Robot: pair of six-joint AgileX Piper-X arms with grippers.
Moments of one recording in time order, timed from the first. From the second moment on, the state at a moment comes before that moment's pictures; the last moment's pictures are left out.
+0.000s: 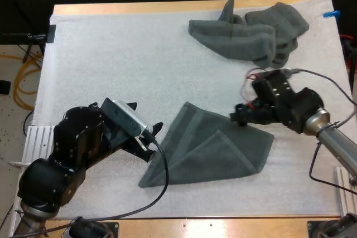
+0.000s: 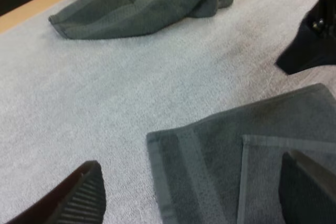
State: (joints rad) left arm -0.43 0.75 -0.95 0.89 0.24 -1.65; right arm 0.52 1.40 -1.02 0.88 0.02 -1.56
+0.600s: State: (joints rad) left arm -0.43 0.77 -0.95 0.89 0.24 -1.65; right arm 0.36 1.41 -0.74 0.75 -0.02 -1.62
